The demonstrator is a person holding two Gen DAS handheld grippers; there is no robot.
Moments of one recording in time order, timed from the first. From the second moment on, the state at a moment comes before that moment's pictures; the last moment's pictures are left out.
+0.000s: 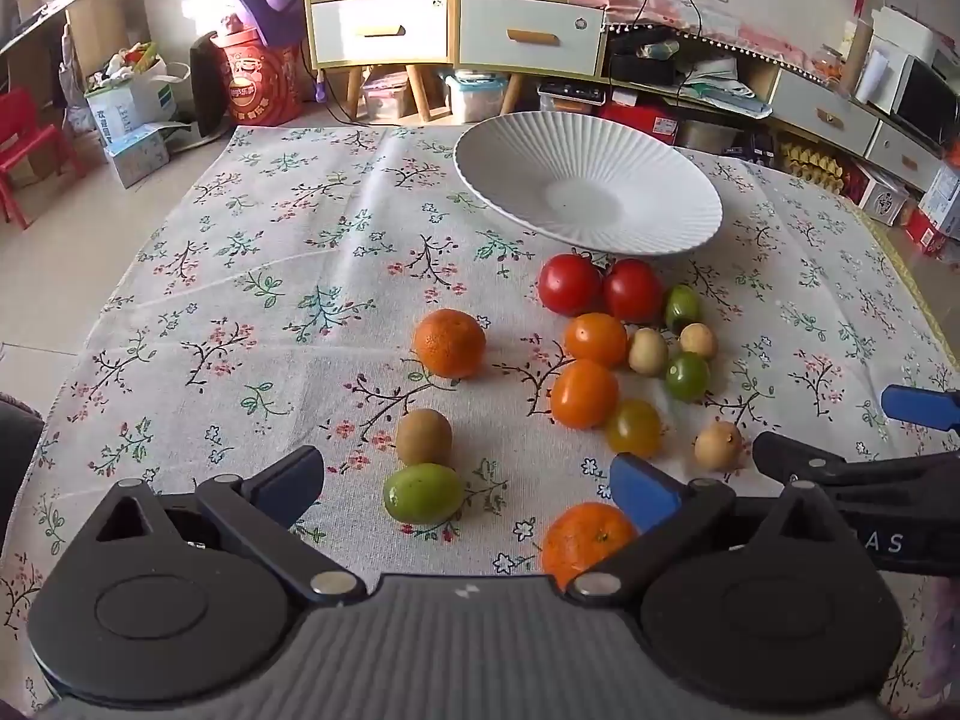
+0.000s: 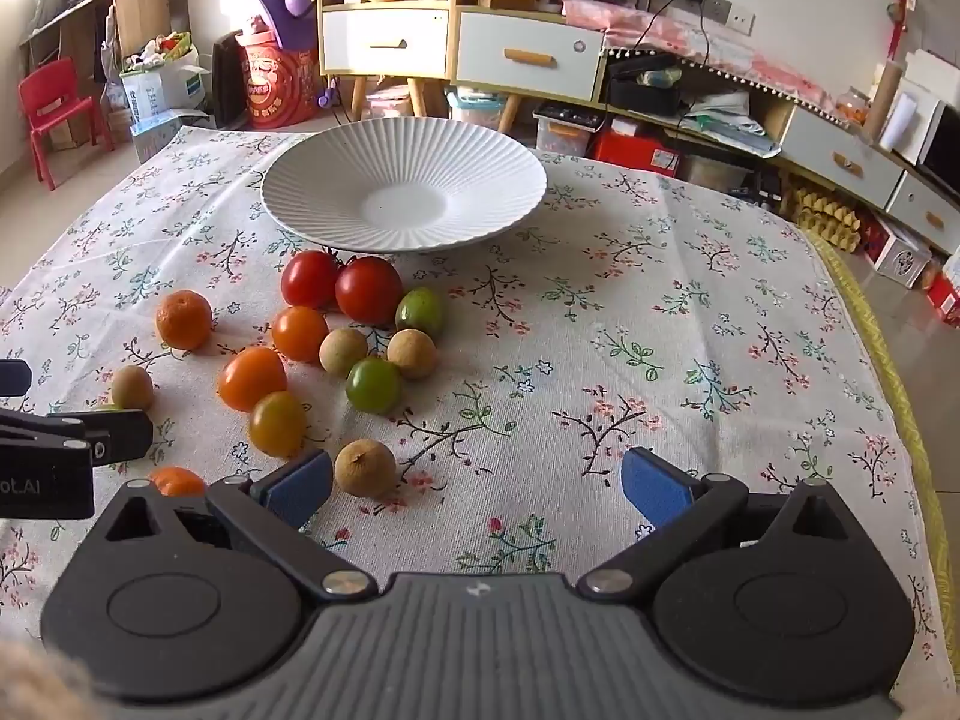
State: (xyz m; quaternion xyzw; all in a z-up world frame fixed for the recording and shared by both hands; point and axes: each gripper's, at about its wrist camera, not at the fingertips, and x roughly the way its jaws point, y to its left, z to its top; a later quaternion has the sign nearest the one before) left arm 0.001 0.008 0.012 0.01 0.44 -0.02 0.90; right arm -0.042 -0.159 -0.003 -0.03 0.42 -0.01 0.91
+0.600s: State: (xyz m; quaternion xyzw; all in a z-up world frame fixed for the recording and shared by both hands) left arm -0.002 0.009 0.011 0.01 0.44 -0.02 0.90; right arm -0.043 -0.162 0.004 -0.03 0.42 -0.01 0.91
